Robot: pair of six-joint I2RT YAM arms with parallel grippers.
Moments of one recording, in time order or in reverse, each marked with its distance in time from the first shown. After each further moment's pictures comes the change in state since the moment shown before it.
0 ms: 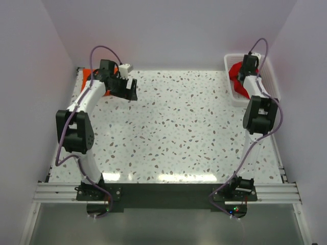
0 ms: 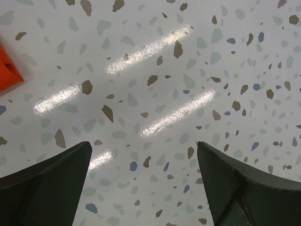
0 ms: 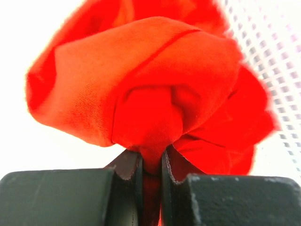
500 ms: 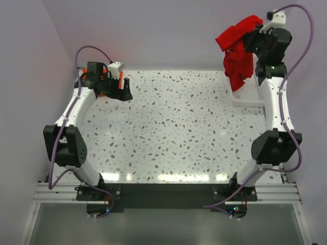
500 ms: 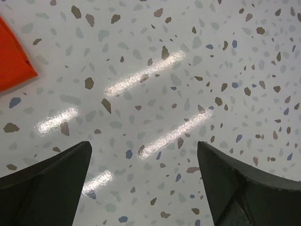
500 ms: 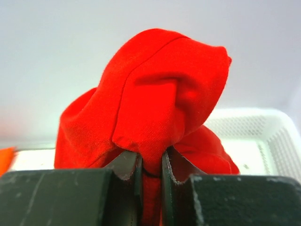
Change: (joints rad) left arm 0.048 -0.183 -0.135 0.059 0.071 -0.004; right arm 0.025 -0.605 -0.131 0.116 -0.426 0.019
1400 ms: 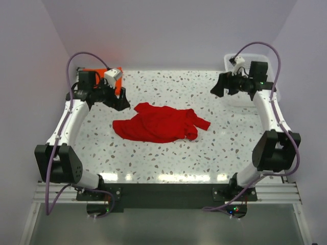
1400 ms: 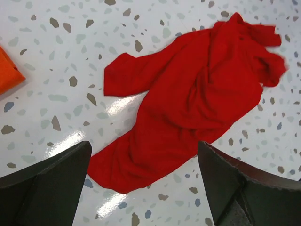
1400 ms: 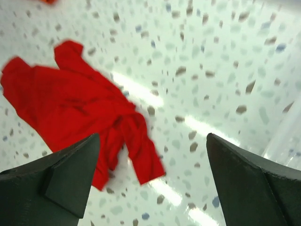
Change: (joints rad) left arm 0.048 -0.250 -0.186 0.022 0.145 0.110; right arm 0.042 -0.184 -0.403 -0.317 -0.573 -0.319
